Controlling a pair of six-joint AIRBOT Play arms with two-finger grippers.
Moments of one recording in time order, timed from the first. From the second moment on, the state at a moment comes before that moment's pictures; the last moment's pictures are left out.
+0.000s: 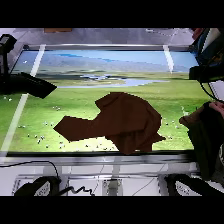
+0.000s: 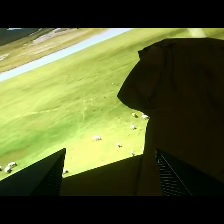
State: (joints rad) left arm 0.12 -1.02 1.39 1.02 -1.27 -0.99; right arm 0.03 -1.19 1.78 -1.65 1.50 1.51
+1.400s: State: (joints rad) left arm 0.12 -1.02 1.39 1.02 -1.27 -0.99; right arm -0.35 -1.32 0.75 -1.05 1.05 1.08
